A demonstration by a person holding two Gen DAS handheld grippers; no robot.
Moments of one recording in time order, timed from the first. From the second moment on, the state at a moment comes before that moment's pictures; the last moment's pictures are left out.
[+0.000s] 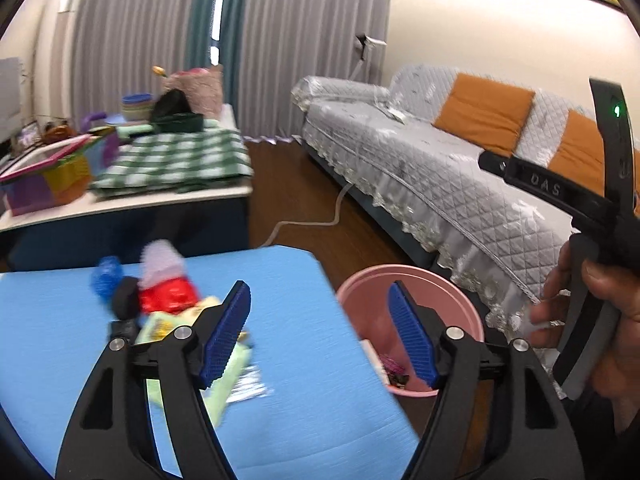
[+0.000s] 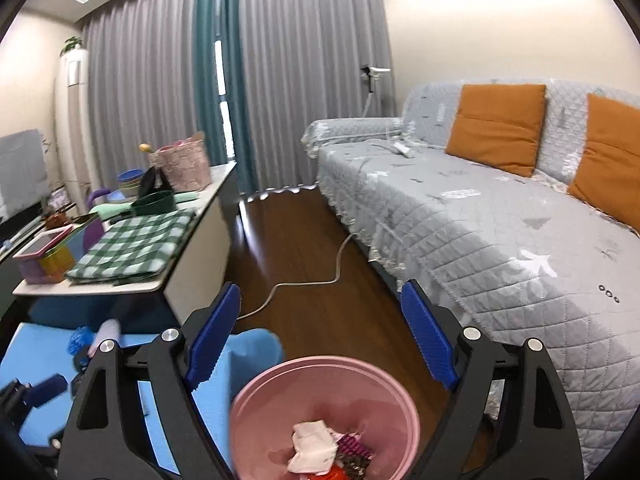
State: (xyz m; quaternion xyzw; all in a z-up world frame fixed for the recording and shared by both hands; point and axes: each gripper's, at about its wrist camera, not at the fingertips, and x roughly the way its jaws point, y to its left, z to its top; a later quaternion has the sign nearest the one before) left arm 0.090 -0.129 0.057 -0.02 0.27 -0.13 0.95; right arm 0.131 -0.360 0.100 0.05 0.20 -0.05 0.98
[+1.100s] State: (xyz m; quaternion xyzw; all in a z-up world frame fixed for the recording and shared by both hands) left arm 0.102 0.073 0.011 -0.10 0.31 0.02 0.94; right arm 0.167 -0.202 0.031 0.01 0.32 0.11 0.94
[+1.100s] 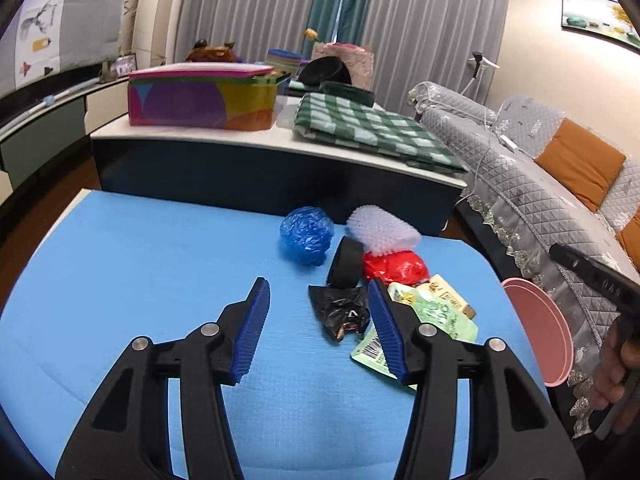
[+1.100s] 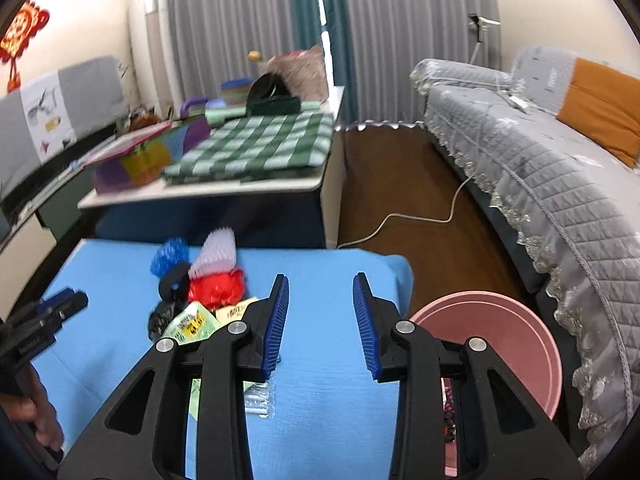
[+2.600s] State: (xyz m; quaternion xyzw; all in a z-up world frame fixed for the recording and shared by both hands) left arm 0.165 0.071 -0.064 -0.11 0.44 0.04 0.89; right arm 0.206 -0.118 -0.050 -0.12 0.42 0.21 0.88
